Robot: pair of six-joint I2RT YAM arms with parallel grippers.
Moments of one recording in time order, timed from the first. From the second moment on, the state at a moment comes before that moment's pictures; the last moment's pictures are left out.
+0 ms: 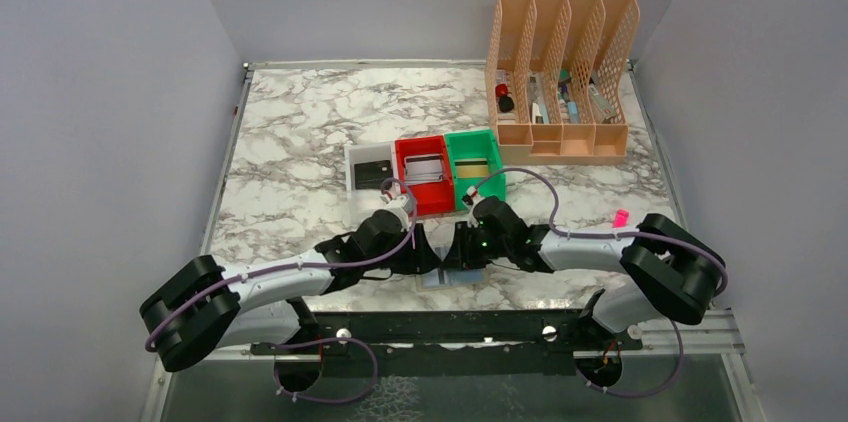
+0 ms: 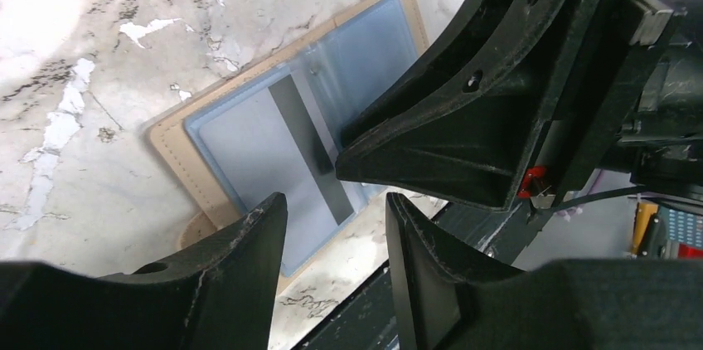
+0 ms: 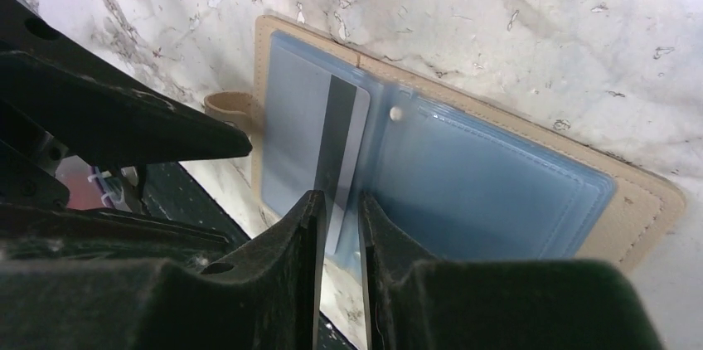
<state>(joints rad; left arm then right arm) -0.92 1.14 0.37 0.15 0.12 -0.85 0.89 1.45 0.51 0.18 -0.25 0.77</state>
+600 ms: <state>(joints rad) -0.98 1.18 0.36 0.11 0.07 -0.88 0.89 1.48 0.50 0.23 -0.27 0.82</state>
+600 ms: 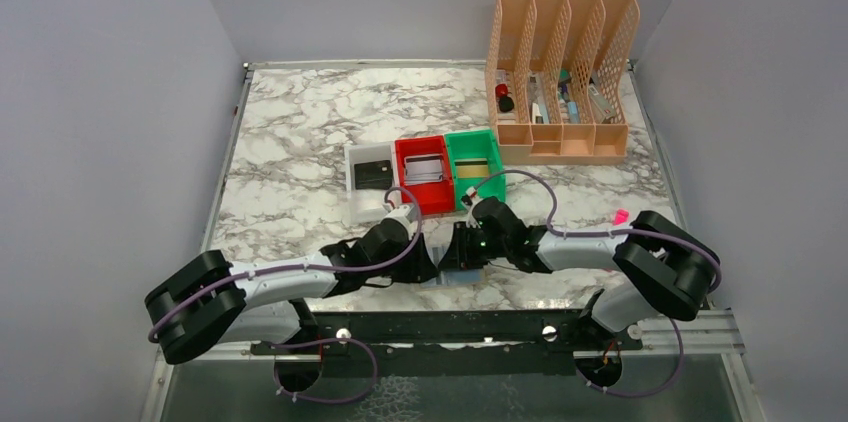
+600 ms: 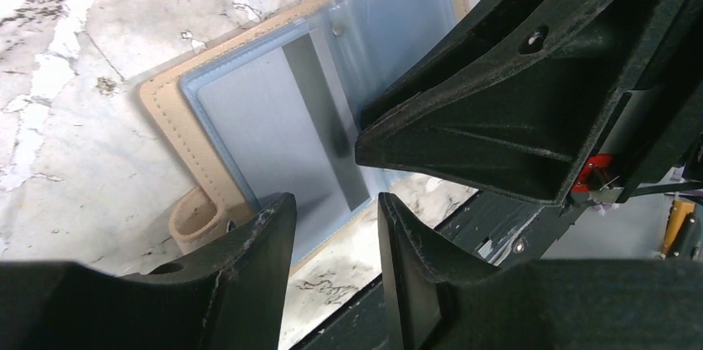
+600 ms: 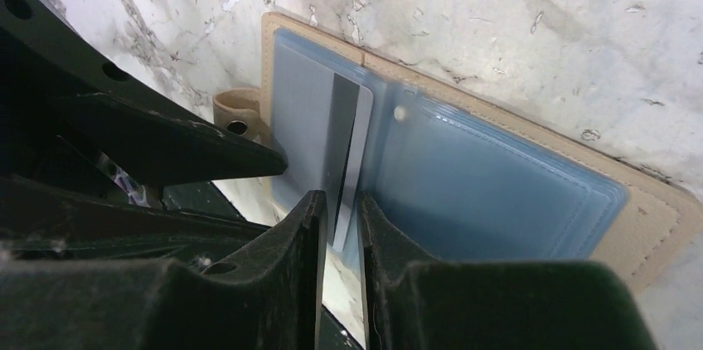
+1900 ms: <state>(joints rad) -1.03 1.18 0.33 0.11 -0.06 -0.89 0.88 1.48 0.46 0.31 -0.29 0.91</state>
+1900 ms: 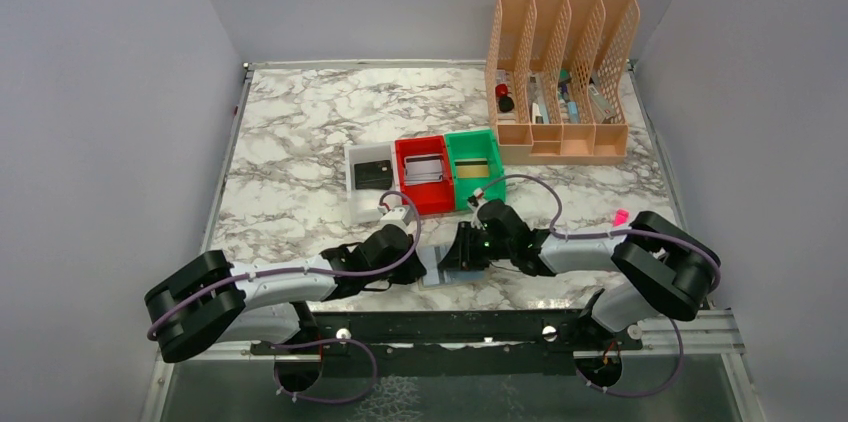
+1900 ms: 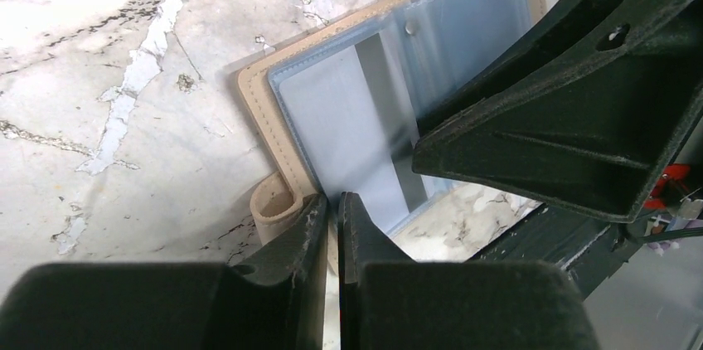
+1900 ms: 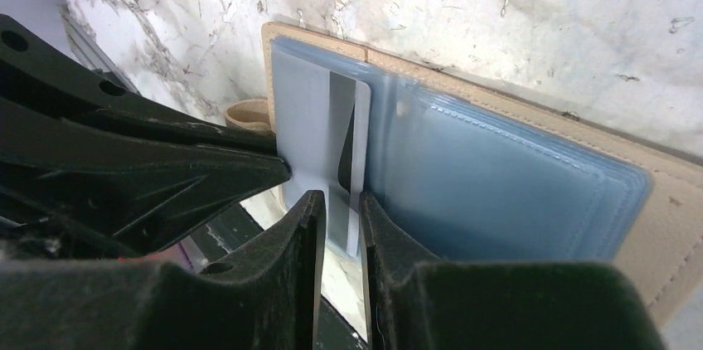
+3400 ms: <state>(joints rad) -1.04 1.10 0.30 0.06 -0.07 -0.89 0.86 1.49 0.45 0.33 -0.34 0.90</state>
